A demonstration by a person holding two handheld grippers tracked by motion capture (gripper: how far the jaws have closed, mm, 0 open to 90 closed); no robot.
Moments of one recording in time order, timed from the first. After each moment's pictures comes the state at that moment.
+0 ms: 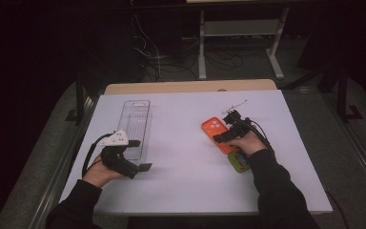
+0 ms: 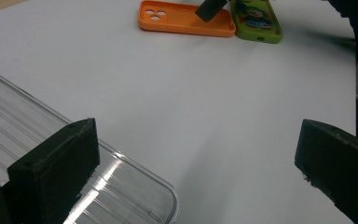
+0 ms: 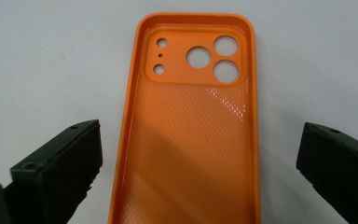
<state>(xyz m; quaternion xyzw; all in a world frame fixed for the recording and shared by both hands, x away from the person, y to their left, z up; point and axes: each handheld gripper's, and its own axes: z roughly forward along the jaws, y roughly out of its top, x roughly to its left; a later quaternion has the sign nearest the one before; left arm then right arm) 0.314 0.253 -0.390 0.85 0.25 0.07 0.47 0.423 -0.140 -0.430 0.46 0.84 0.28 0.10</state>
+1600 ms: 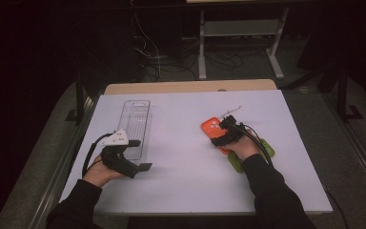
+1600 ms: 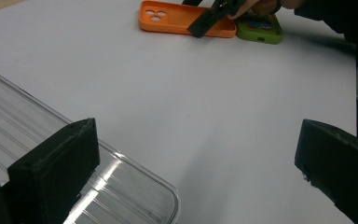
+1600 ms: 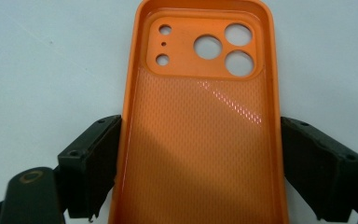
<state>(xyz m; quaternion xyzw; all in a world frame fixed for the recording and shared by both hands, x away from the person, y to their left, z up) 0.315 0.253 -0.391 0.84 0.25 0.06 0.47 0.418 -0.127 -0.446 0.45 0.84 0.28 0.12</state>
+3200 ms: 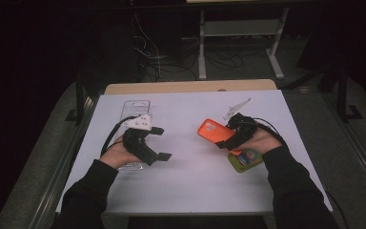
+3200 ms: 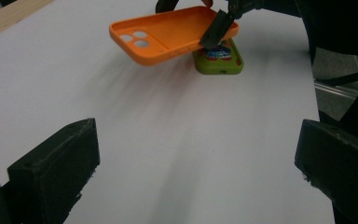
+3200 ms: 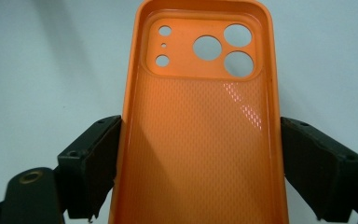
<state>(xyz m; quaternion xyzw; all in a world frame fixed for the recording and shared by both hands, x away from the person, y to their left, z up) 0.352 0.189 -0.358 0.87 0.15 0.02 0.47 0.391 -0.149 -0.382 0.27 0.91 0.31 0.07</state>
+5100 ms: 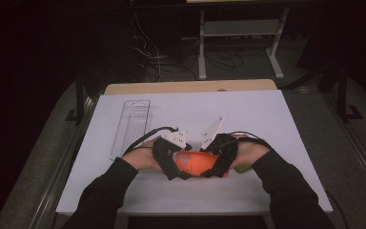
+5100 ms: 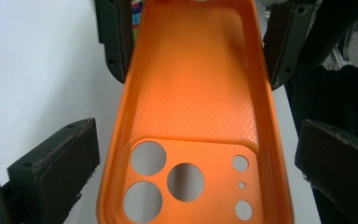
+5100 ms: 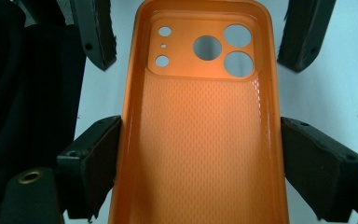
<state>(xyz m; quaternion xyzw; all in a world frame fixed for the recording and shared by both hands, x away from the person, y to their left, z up) 0.339 0.114 -0.382 0.92 0.02 -0.05 0.38 0.337 -0.084 -0.370 0.02 0.95 0.31 -0.01</state>
